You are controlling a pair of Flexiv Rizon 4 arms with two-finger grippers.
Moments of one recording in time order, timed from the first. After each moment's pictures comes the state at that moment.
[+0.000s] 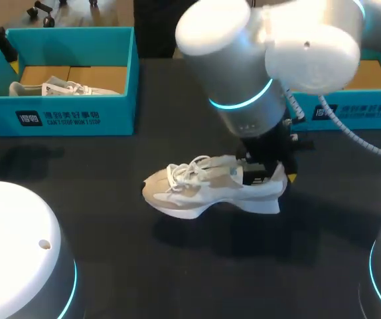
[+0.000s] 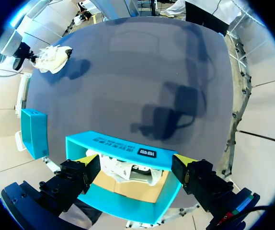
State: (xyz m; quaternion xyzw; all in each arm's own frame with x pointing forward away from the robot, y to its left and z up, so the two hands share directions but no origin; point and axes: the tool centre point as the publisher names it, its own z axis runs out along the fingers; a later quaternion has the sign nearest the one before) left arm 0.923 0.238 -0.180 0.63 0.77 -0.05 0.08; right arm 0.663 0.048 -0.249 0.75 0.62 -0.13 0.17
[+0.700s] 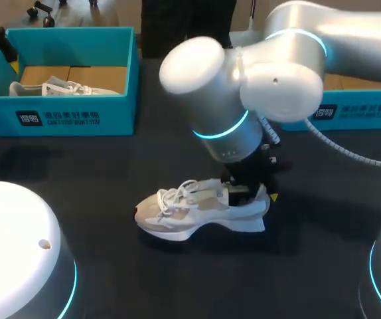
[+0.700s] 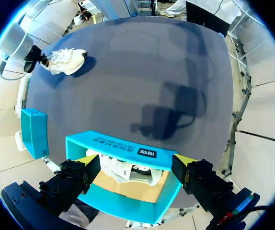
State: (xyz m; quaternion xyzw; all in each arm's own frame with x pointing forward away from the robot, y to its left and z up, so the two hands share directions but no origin) left arm 0.923 0.238 -0.180 0.63 0.77 -0.05 0.08; right arm 0.665 0.071 -0.316 0.73 0.65 -0.15 0.16
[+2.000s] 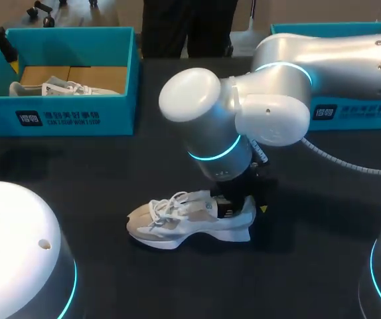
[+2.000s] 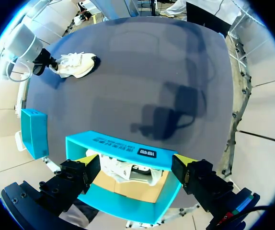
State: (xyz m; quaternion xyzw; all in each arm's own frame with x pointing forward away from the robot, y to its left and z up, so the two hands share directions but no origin) left arm 0.923 0.238 -0.180 0.63 0.77 -0.05 0.08; right arm 0.673 0.092 -0.368 0.72 0.67 -0.12 0.15
